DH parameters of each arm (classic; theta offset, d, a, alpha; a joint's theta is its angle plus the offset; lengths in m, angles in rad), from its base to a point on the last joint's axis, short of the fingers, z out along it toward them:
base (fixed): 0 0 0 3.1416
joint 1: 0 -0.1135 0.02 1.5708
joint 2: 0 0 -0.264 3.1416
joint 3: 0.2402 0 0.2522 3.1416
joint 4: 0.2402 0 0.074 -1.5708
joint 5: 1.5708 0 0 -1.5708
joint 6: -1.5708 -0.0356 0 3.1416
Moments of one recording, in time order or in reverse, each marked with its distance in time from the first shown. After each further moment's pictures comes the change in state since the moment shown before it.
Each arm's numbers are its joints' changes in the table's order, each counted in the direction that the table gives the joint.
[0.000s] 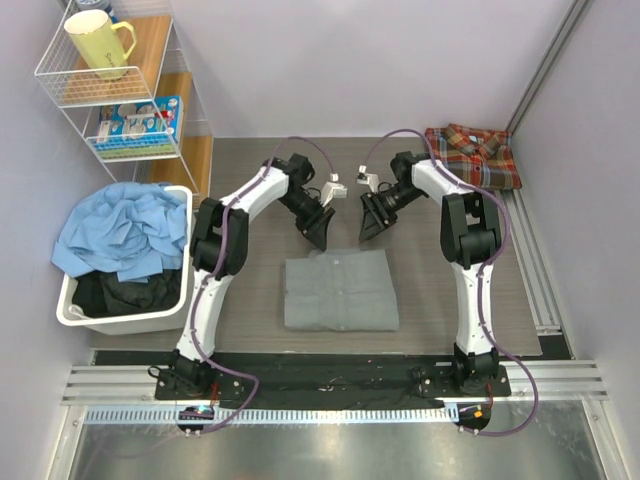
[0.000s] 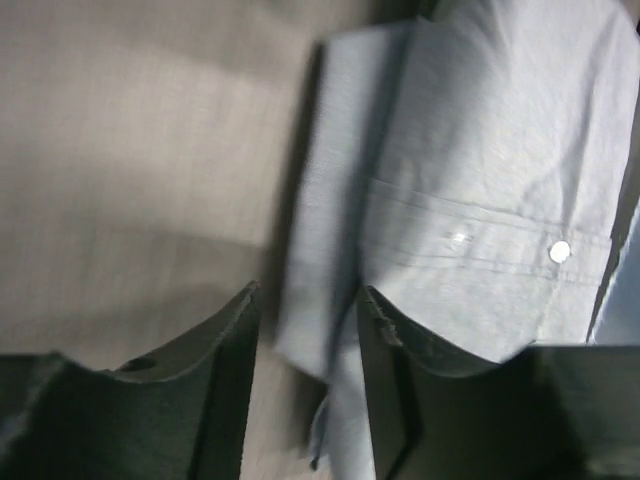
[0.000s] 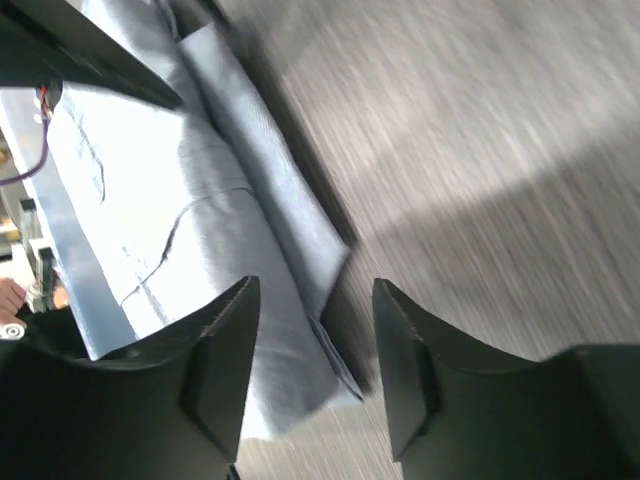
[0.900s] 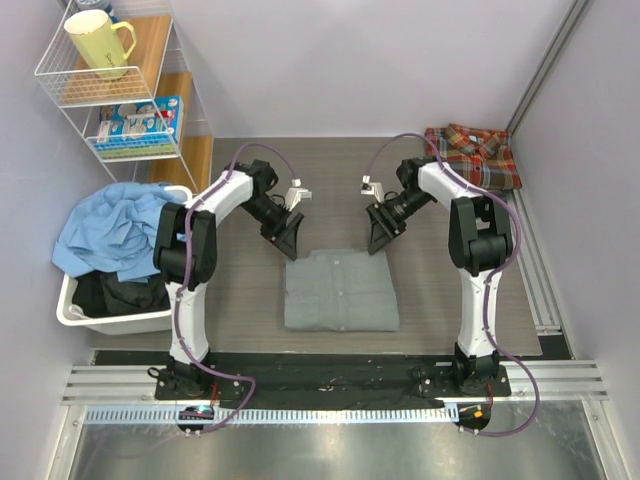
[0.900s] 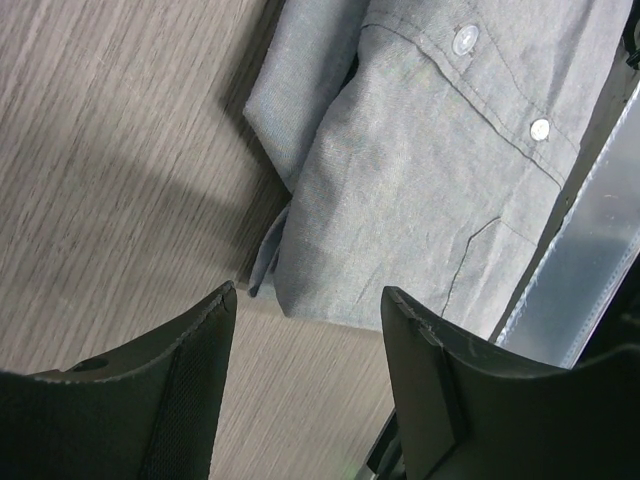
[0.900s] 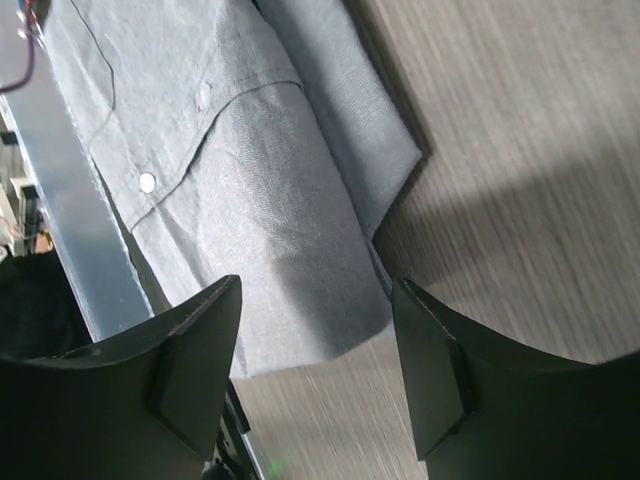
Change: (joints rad) left arm -0.148 -0.253 -0.312 0.024 -0.062 0.064; right arm 0.015 -0.118 -0.126 0.119 0.034 0.164
